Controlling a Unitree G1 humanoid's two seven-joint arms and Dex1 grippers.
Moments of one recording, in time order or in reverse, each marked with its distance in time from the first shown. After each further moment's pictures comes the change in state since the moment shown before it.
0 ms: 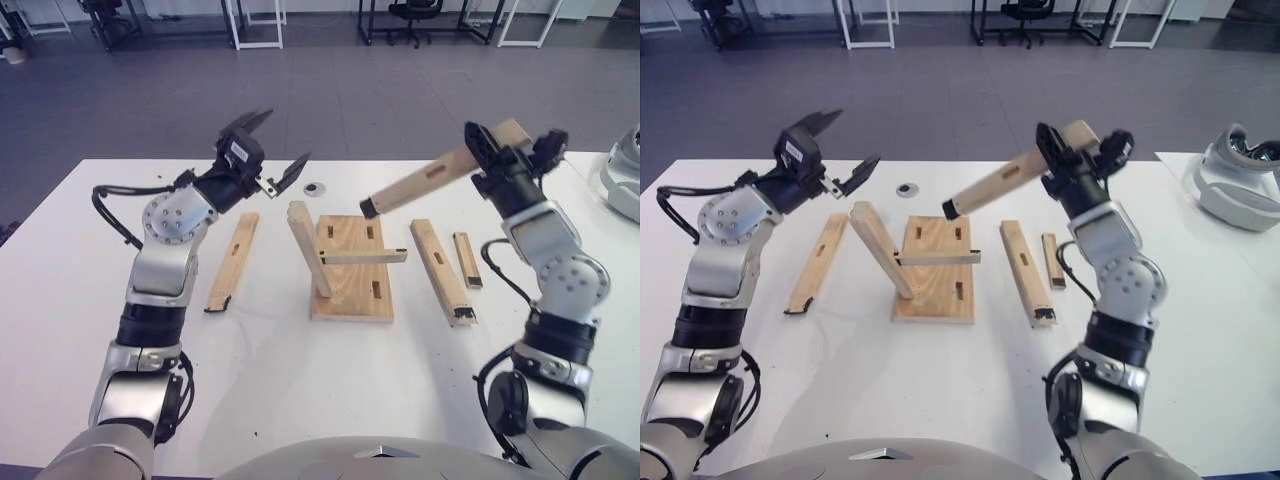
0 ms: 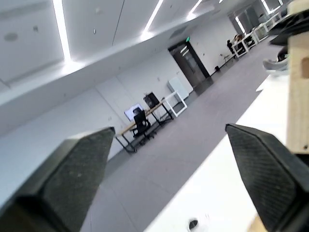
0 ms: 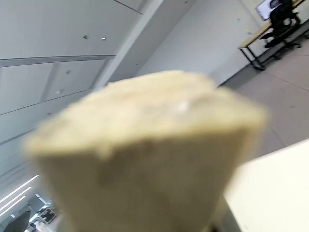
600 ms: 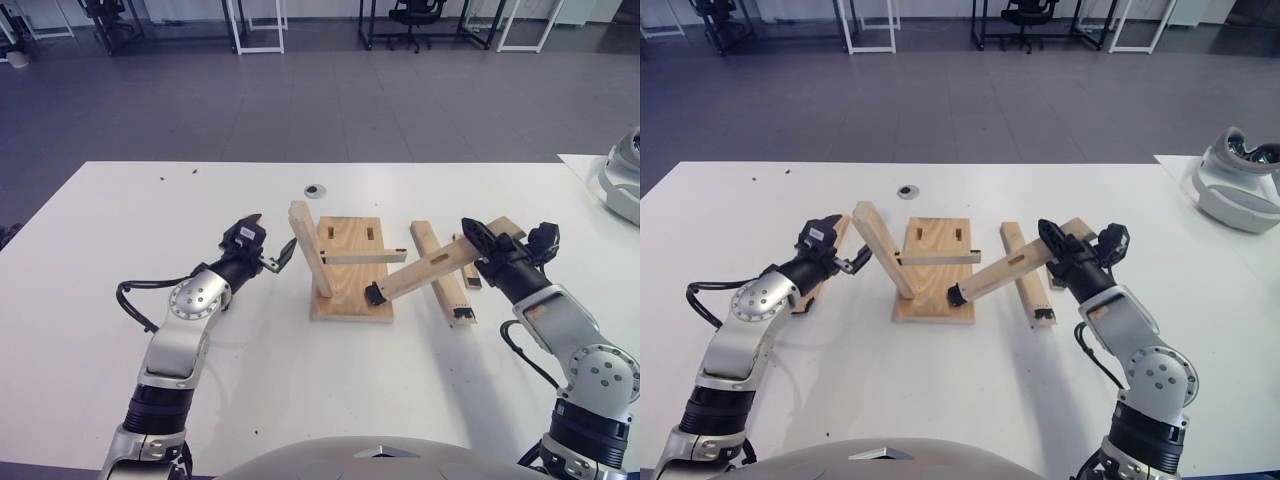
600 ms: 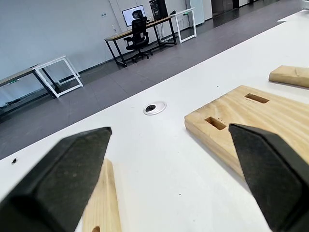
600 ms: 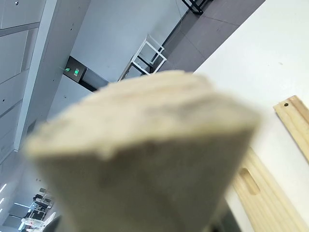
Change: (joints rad) left arm 0.339 -0.097 -0.046 -0.171 0.035 0.286 0.161; right arm 0.359 -0.001 0.010 -0.219 0.266 0.101 -0.296
